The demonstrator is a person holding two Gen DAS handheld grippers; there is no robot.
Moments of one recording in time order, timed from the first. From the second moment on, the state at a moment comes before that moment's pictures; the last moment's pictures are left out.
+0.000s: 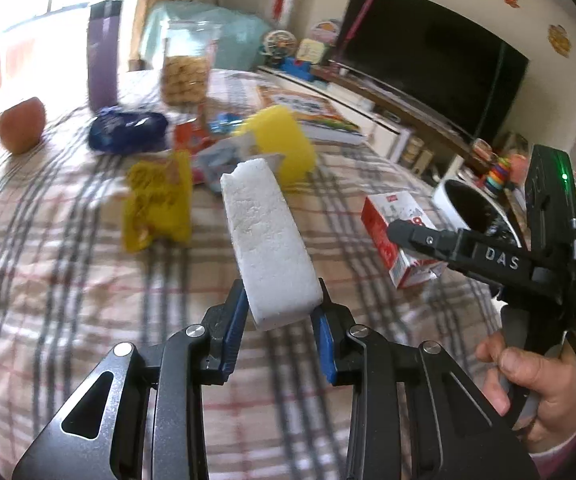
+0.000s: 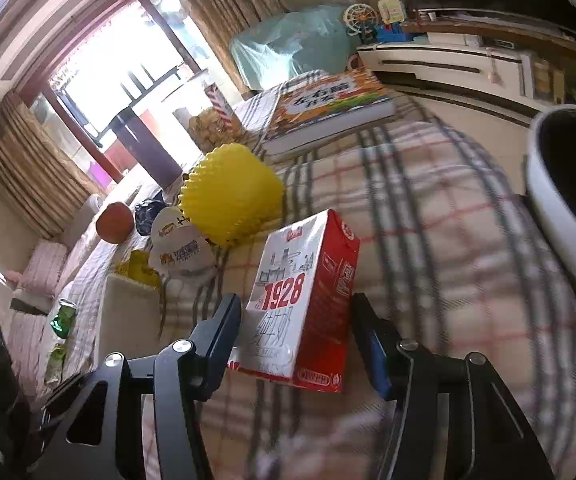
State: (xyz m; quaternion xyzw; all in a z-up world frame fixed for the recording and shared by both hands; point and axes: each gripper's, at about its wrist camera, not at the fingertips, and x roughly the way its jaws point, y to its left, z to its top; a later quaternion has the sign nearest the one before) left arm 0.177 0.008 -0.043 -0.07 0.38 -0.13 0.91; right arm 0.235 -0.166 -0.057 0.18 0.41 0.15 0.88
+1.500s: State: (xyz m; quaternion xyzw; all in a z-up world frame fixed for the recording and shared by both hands) left arm 0.209 -0.198 -0.020 0.03 0.38 -0.30 0.87; right arm 0.180 -0.368 -0.024 0.27 0.34 0.03 0.90
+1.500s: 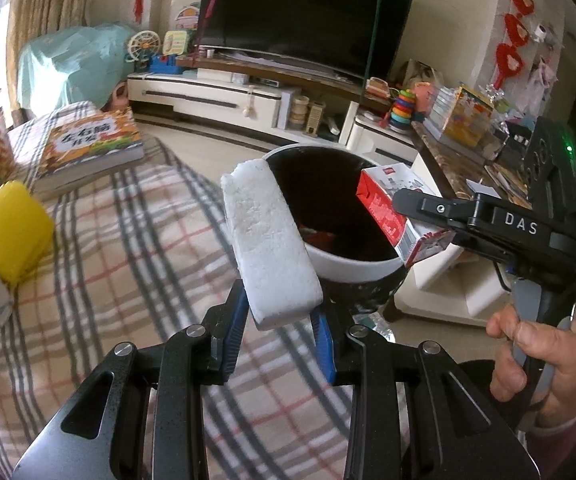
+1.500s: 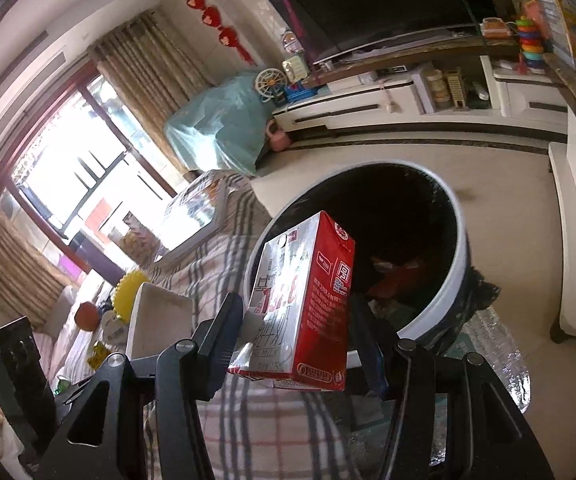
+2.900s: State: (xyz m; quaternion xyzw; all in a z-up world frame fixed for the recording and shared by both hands) left arm 0.259 -0.282 -0.025 0.07 0.40 -0.32 0.85; right arm 0.215 -0.424 -0.042 0.29 0.35 -0.01 0.89
